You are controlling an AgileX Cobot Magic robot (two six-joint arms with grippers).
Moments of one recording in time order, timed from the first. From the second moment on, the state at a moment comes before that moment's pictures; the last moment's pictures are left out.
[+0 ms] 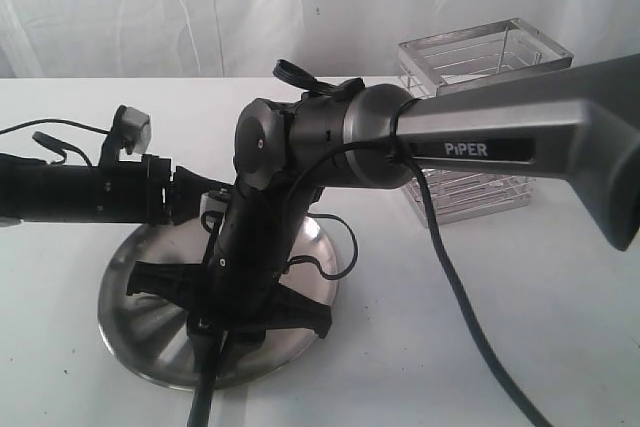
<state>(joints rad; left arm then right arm) 0.05 2.12 -1.05 -1.66 1.29 1.54 0.85 2.05 -1.46 0.49 0.95 0.56</state>
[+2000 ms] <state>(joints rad) -0.02 2.09 -1.10 -1.16 1.00 1.01 0.85 2.06 -1.46 0.57 1.04 0.50</state>
